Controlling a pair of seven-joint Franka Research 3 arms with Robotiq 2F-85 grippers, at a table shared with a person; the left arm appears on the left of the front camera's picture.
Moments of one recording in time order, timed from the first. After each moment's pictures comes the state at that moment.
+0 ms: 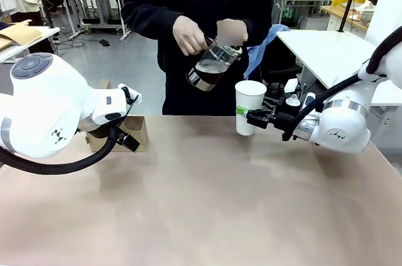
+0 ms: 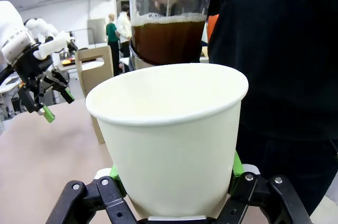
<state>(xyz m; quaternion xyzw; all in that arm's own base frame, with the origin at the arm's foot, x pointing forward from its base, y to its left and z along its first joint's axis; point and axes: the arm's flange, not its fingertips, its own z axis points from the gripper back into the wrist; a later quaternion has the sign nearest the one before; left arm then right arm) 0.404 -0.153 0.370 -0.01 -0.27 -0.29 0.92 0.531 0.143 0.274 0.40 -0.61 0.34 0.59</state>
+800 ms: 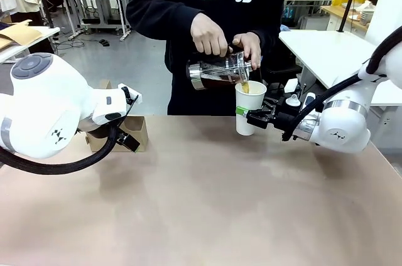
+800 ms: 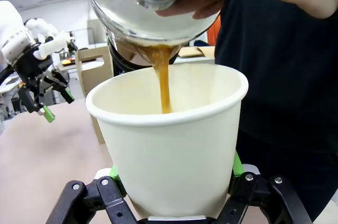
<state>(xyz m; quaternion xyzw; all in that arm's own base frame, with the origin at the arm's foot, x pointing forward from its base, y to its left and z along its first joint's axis) 0.404 -0.153 0.370 -0.01 -0.27 -0.29 0.92 0.531 0.143 0.274 0.40 -0.61 0.34 0.59</state>
